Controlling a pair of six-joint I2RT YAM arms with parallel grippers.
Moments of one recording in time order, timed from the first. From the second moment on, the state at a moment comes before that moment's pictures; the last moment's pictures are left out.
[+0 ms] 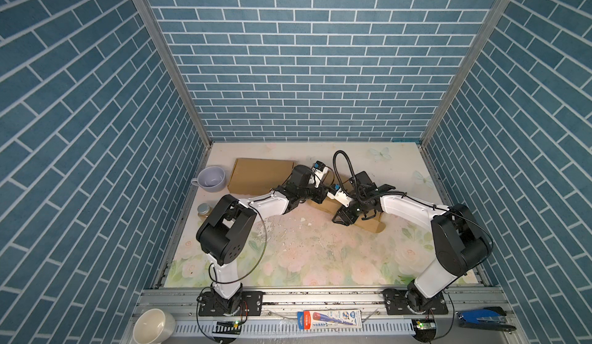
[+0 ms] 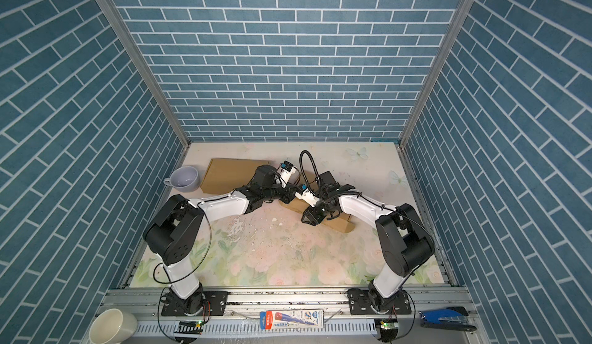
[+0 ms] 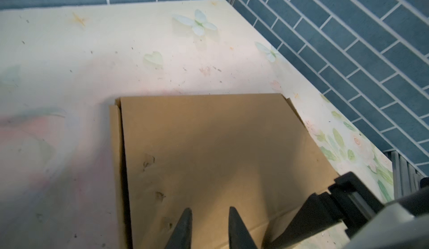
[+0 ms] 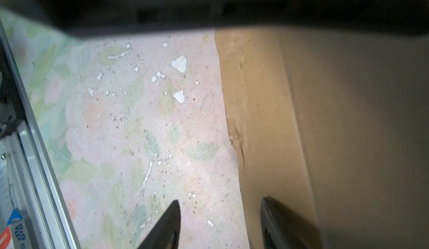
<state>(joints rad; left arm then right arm) -0.62 1.84 1.07 0.19 0.37 -0.22 0.57 1.65 1.01 -0.50 -0.48 -0.25</state>
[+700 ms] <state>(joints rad) -0.61 1.87 1.09 0.14 0.35 -0.20 0.33 1.36 0.93 -0.42 -0.25 0.26</state>
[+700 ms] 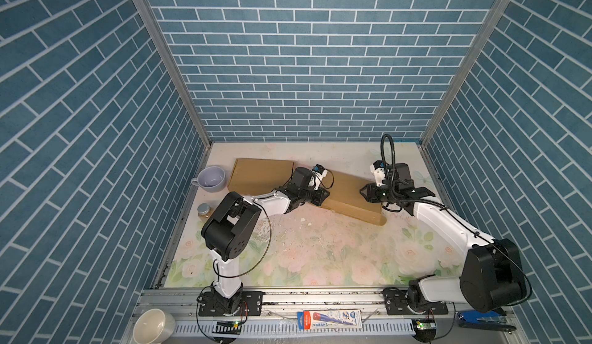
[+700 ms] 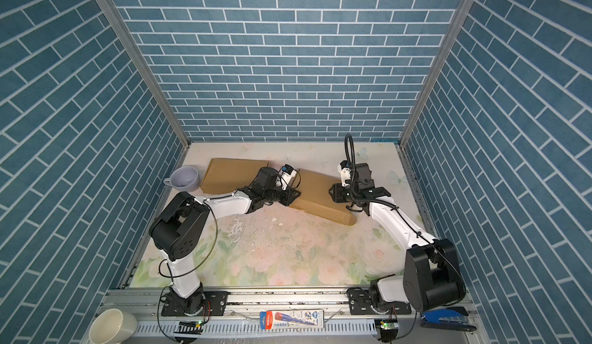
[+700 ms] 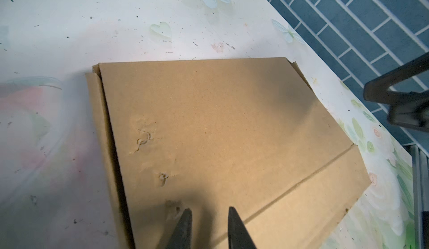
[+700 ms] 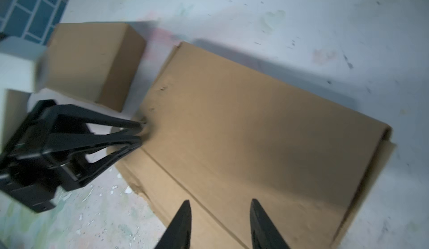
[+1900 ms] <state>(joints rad) -0.45 1.99 1.44 -0.13 0.42 -0.18 -0.03 1.36 0.78 -0.41 -0.49 0.42</state>
